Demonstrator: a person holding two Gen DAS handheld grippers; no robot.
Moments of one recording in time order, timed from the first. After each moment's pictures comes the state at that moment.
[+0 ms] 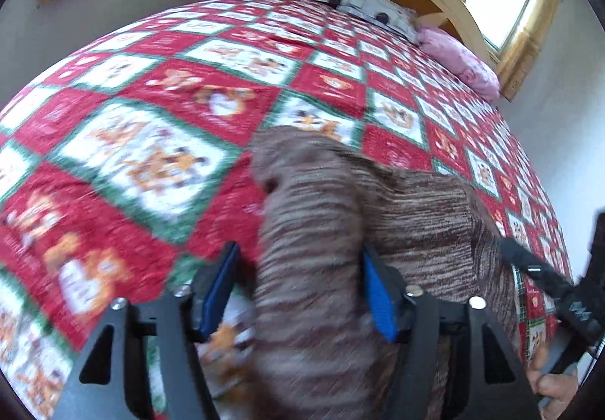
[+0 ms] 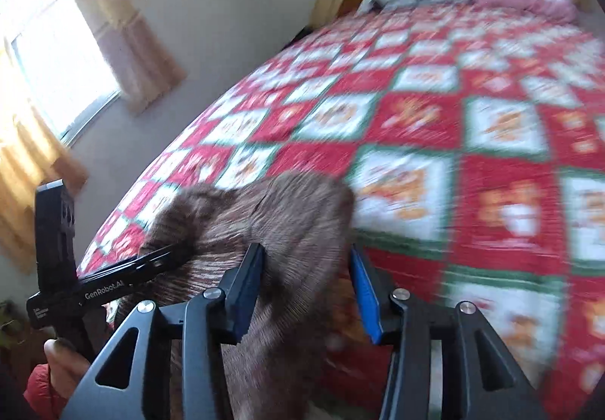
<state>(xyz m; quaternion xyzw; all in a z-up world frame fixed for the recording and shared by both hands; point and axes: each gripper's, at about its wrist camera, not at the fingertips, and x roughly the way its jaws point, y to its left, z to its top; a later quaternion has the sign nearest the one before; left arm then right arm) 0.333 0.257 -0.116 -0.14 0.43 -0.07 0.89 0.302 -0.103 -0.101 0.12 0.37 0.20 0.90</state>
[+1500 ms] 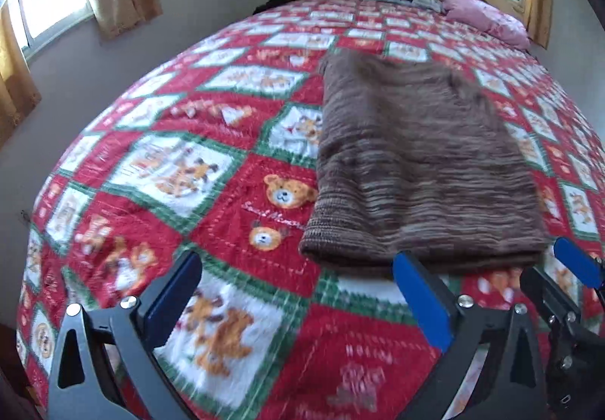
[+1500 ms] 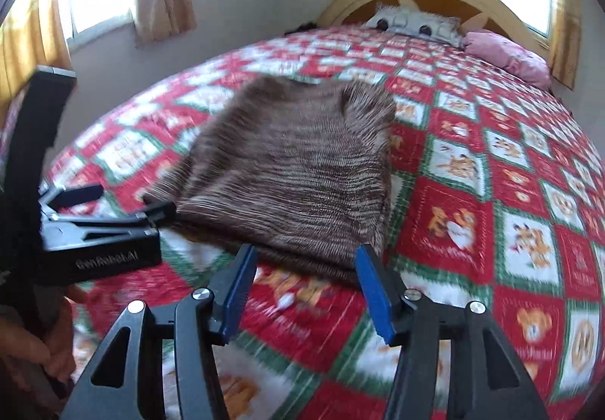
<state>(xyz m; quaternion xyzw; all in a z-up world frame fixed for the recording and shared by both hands) 0.156 0.236 -0.100 0.00 0.43 0.06 0.90 0.085 -0.034 -0.101 -0.04 0.37 0.14 0.92</state>
